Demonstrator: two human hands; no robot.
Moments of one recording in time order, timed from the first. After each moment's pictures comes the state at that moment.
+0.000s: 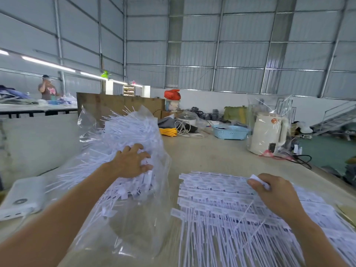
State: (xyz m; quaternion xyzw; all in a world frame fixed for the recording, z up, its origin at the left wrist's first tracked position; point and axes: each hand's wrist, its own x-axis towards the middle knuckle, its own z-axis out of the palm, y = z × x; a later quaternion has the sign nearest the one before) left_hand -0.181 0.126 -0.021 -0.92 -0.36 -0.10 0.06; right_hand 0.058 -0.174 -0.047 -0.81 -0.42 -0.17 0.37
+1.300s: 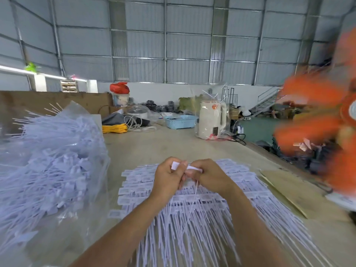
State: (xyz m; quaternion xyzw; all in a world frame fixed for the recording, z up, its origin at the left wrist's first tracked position) left_hand -0.026 -0.072 -0.066 -0.71 -0.08 -0.39 -0.58; right_hand 0.053 -0.182 -0.043 -0.75 -0.48 0.04 0.46
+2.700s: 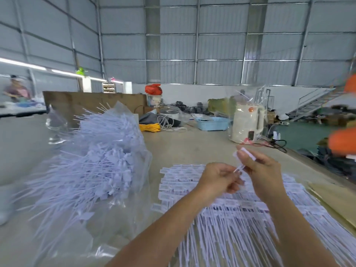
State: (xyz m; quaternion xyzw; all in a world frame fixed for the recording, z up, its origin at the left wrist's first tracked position) left_hand -0.042 -0.091 -0.036 -0.70 -0.09 -0.21 -0.67; right_hand 0.051 -0.176 -0.034 -0.53 -0.31 0.03 0.79
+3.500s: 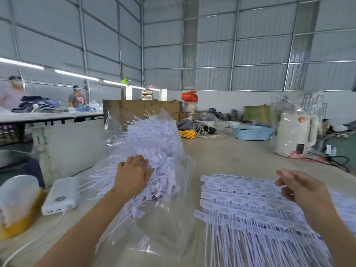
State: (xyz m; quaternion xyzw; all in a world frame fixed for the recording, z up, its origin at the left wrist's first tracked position) left_hand -0.231 0.107 -0.052 -0.86 -0.41 -0.26 0.14; right_hand 0.056 -0.163 -0.050 -0.63 -0.31 0.01 0.71
